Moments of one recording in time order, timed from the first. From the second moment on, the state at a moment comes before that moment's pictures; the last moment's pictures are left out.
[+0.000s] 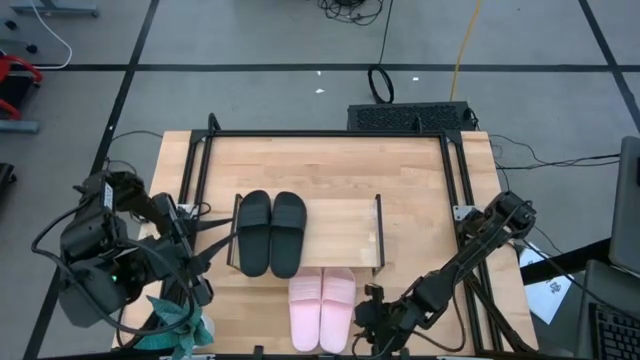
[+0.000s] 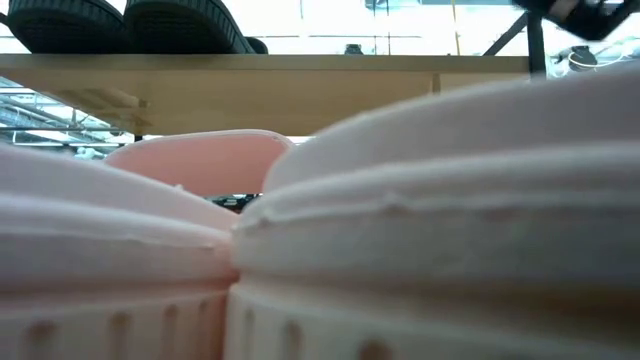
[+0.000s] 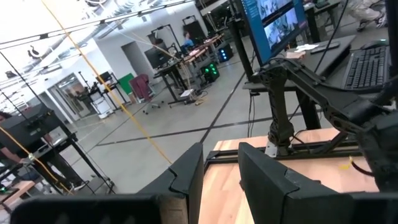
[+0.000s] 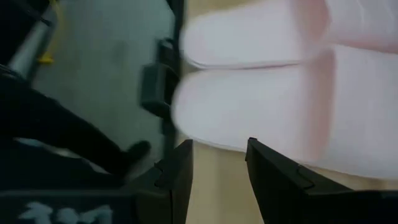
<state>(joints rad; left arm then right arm) -0.97 1.58 2.15 -0.93 -1.41 0.01 0.75 1.80 1.25 -0.30 0.24 0.75</state>
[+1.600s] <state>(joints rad) -1.12 1.66 2.15 -0.73 -1.50 0.17 0.88 2.01 1.25 0.06 0.86 1.25</state>
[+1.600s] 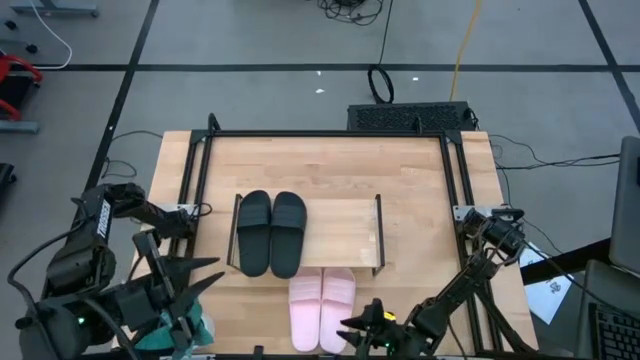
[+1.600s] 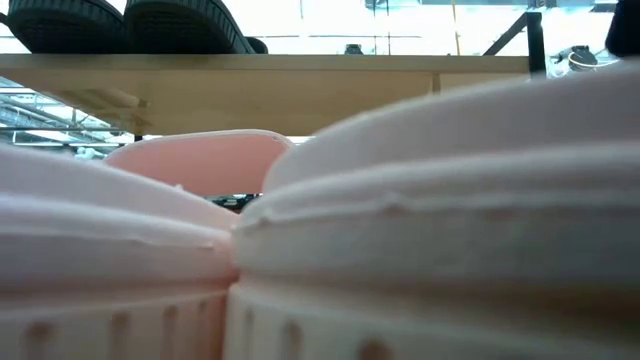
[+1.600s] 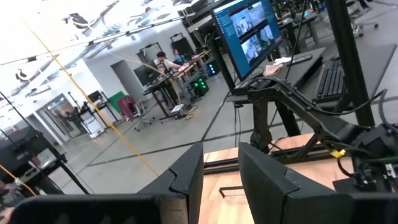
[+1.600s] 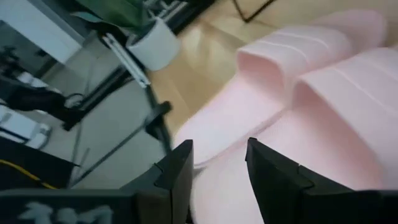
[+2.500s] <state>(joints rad) -1.12 1.66 2.15 -0.74 -1.50 0.21 0.88 2.01 1.25 -0.29 0.81 1.73</state>
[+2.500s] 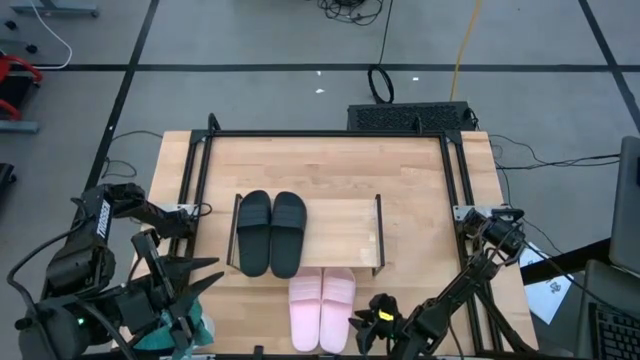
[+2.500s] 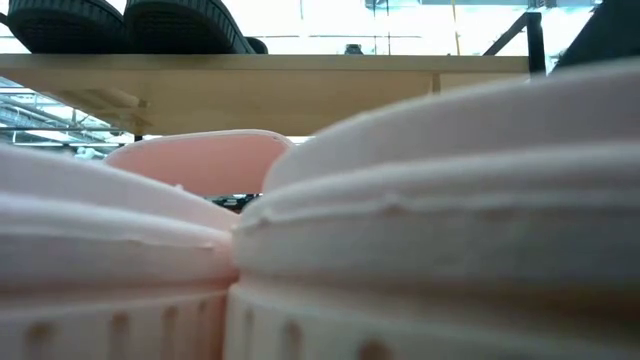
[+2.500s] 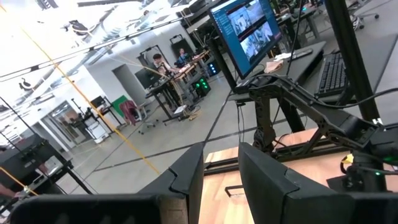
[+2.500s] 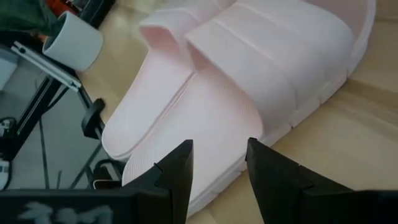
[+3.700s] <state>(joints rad) -1.12 1.66 2.15 -0.74 -1.49 0.28 0.80 2.01 1.25 -0.37 0.77 1.85</state>
